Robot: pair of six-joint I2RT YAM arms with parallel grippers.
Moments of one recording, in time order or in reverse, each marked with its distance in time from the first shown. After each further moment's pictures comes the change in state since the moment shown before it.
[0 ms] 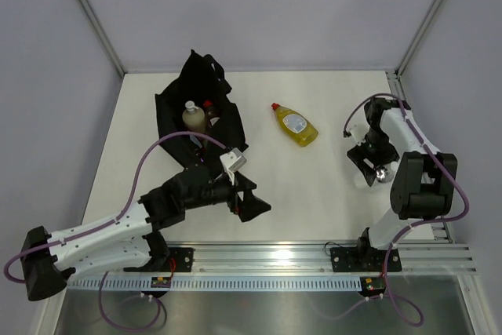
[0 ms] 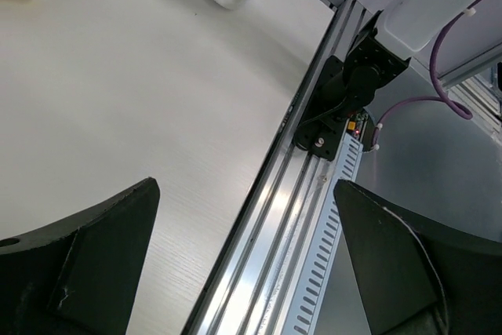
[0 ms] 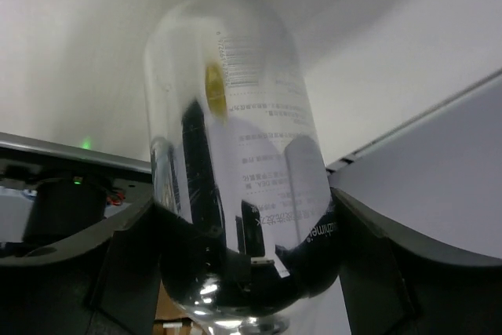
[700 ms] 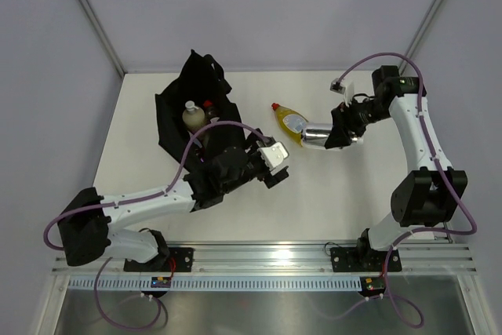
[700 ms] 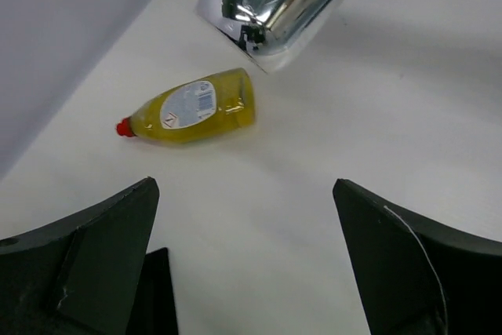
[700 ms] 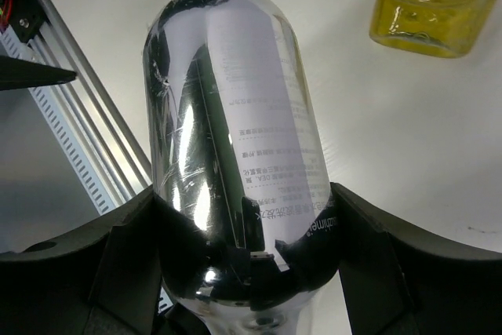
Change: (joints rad) left arm -0.024 0.419 0.198 0.267 -0.346 0.673; right arm 0.032 -0.064 0.377 -0.082 -0.993 -0.108
